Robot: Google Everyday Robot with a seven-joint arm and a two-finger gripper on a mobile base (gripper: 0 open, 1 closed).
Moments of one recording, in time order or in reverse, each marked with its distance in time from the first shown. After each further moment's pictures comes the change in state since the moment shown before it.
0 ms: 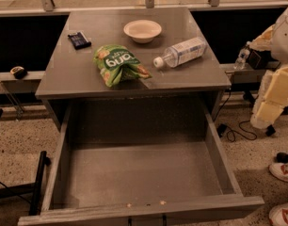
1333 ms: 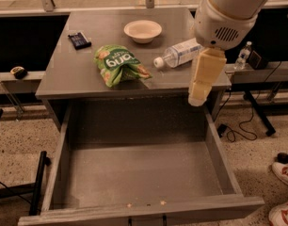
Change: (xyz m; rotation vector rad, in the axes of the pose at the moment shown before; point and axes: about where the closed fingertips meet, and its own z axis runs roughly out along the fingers) arm -0.109 -0.028 0.037 -0.005 -0.017 -0.147
